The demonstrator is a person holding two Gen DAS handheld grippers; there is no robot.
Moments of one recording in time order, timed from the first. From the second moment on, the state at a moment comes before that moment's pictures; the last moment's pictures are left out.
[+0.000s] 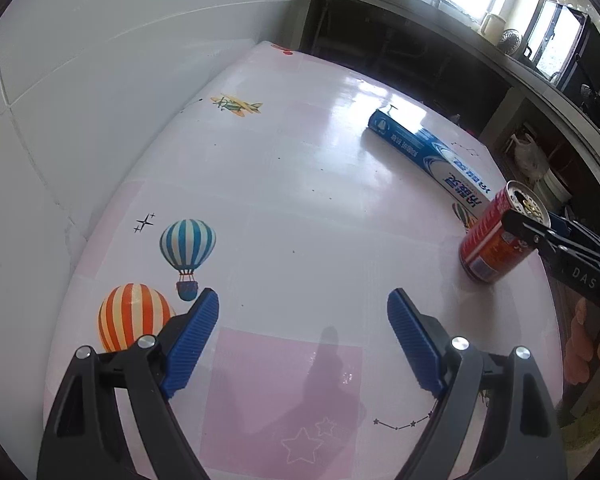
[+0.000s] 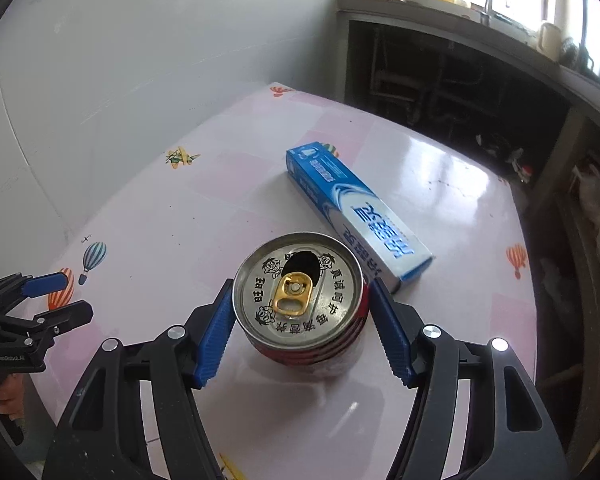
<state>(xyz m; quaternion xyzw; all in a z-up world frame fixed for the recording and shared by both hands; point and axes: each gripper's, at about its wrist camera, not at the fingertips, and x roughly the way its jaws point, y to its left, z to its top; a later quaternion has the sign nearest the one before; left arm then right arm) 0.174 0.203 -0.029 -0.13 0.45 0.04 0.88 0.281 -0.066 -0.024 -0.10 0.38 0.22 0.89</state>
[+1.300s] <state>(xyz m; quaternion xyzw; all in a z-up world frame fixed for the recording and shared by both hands) 0.331 0.067 -0.003 -0.06 0.50 -0.03 0.87 0.228 -0.178 -0.050 0.07 0.38 0.19 0.90</state>
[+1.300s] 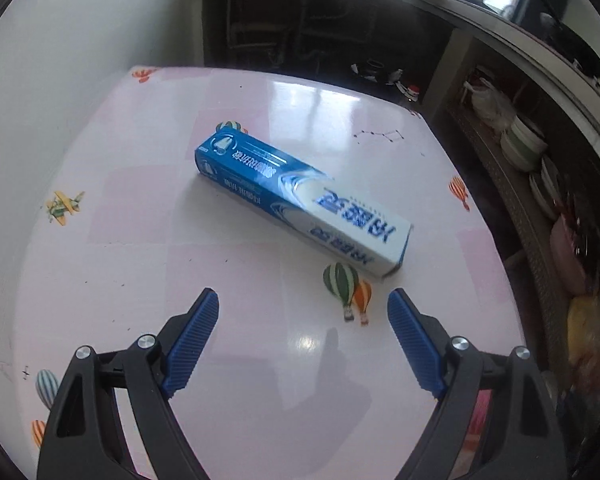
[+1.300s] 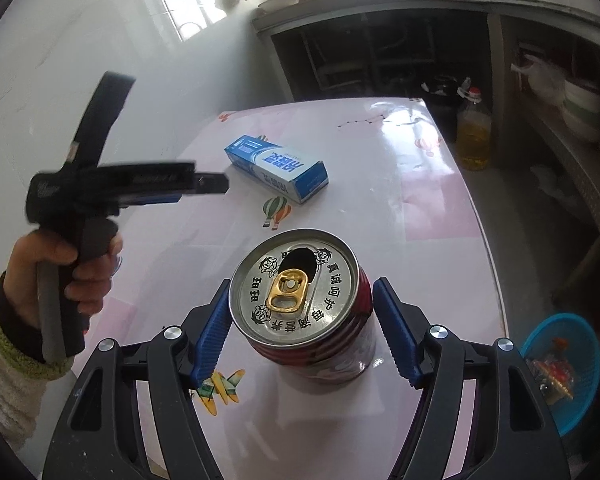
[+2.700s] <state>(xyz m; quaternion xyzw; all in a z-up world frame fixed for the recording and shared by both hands) 0.185 0.064 -0.050 0.05 0.54 -0.13 0.83 0.190 -0.210 -0.043 0.10 0.39 0.17 0.90</state>
